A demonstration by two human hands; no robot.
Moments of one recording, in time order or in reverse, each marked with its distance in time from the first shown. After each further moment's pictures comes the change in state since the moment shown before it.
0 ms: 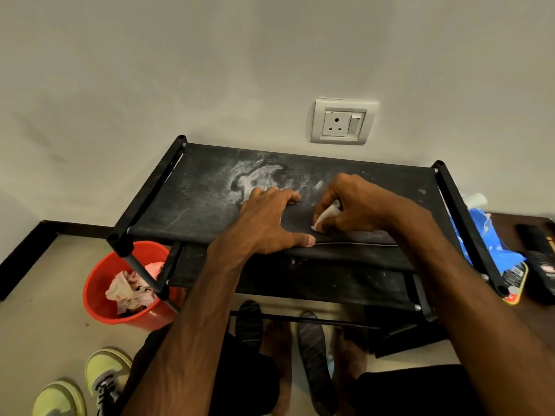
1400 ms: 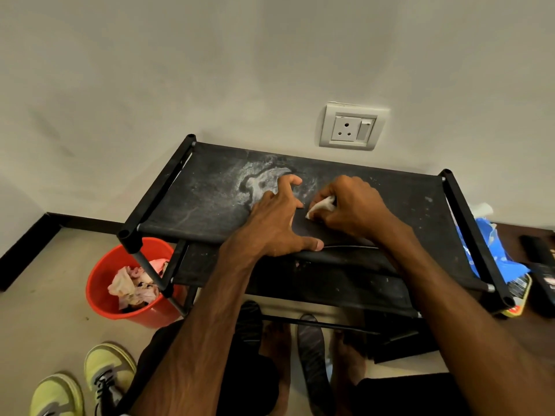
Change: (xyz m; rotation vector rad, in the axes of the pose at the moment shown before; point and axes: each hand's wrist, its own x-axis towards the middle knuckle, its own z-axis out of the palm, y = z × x) left_hand -0.001 0.001 0.002 -0.160 0.027 0.014; right_hand 0.020 -0.002 0.023 -0.097 0.324 0.103
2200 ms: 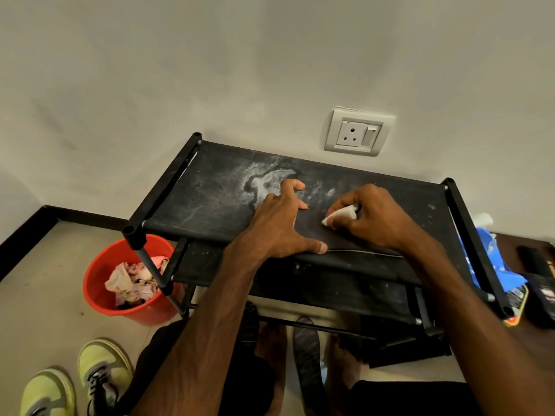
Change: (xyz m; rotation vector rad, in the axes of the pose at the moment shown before) left_hand -0.002 0.004 0.000 -0.072 0.029 -0.032; right_hand -0.022 0.022 -0.012 0.185 -0.015 -0.048
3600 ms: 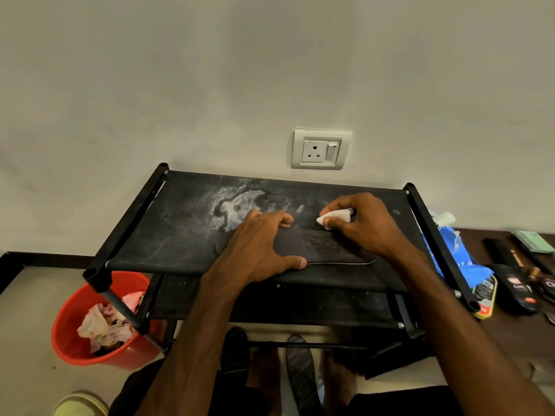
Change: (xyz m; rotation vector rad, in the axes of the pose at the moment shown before) left_hand 0.009 -0.001 0.006 0.143 0.031 0.136; right_hand -0.008 0.030 -0.012 0.098 0.239 0.134
